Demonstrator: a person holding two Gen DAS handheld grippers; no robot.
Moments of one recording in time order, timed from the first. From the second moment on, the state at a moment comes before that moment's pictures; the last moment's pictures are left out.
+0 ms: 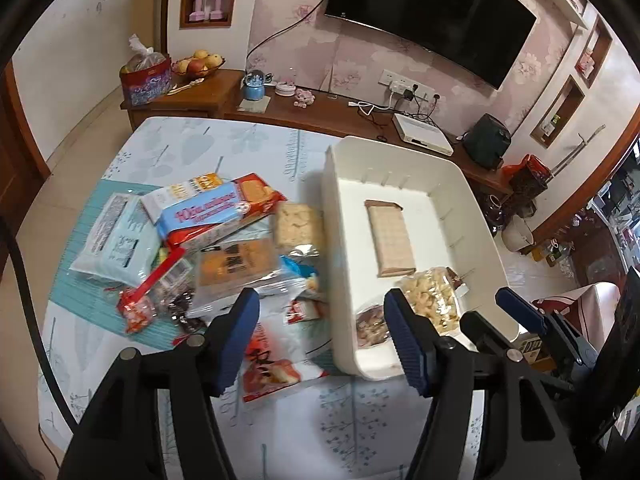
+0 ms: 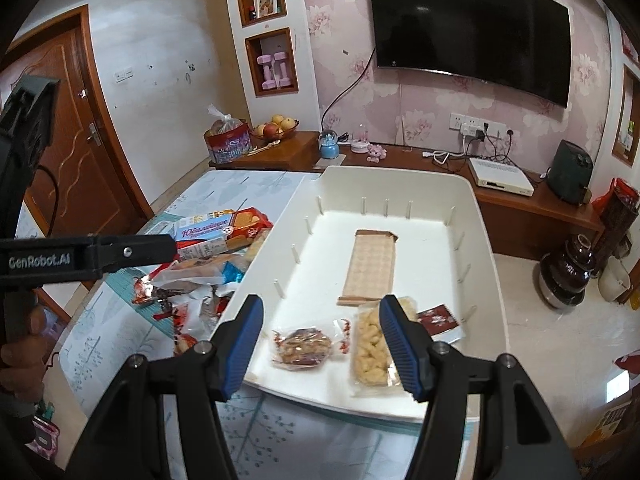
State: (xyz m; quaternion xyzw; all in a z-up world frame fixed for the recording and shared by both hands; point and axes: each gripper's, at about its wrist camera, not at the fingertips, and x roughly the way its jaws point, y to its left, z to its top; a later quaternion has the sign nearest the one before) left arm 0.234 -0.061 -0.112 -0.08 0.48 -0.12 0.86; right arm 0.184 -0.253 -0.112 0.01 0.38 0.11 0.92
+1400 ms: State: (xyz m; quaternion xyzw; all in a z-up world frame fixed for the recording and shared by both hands) left arm 0.248 0.080 -0.181 0.09 0.53 -0.16 0.83; right arm 0.160 -0.081 -0.152 -0.01 0.37 0.03 0.93
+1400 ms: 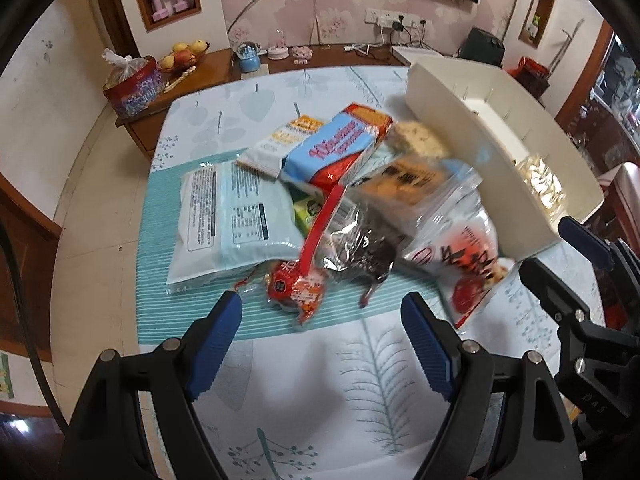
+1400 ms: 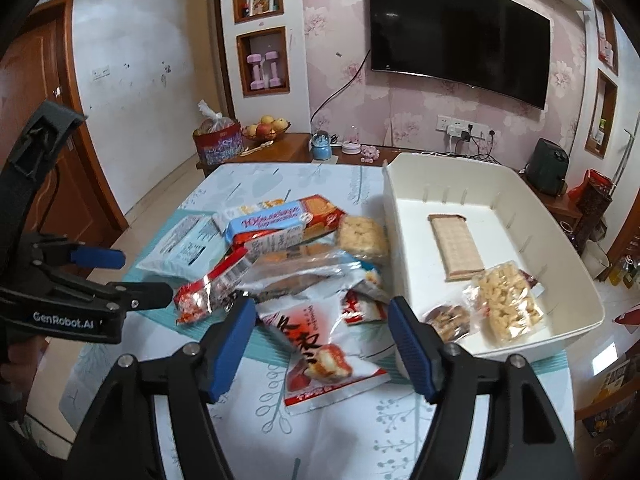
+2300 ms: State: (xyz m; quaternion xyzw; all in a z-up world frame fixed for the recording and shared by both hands) left arm 0.298 0.086 -0.259 0.08 0.56 -0.18 0.80; right arm 0.177 -0.053 -0.228 -0.11 0.43 -0.02 0.90
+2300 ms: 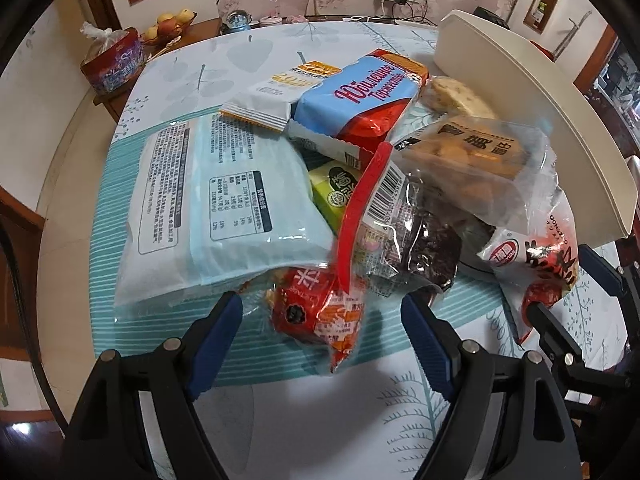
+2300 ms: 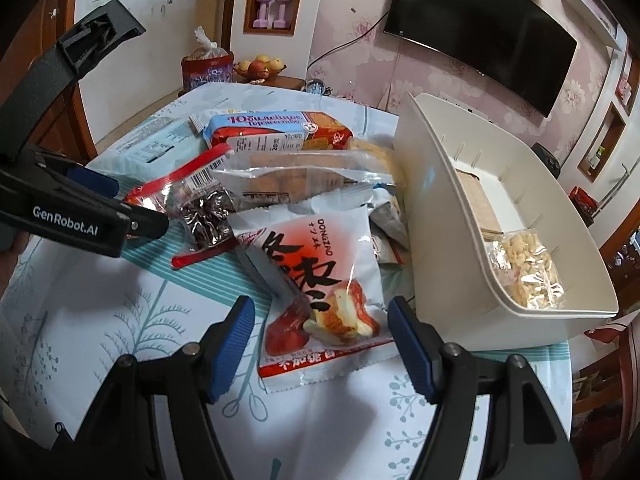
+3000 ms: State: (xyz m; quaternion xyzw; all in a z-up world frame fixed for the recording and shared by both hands) left arm 0.296 0.100 -0.264 0.06 0.54 -0.22 0.81; right arm 0.192 -0.058 -0.242 -0.11 0.44 -0.03 0.89
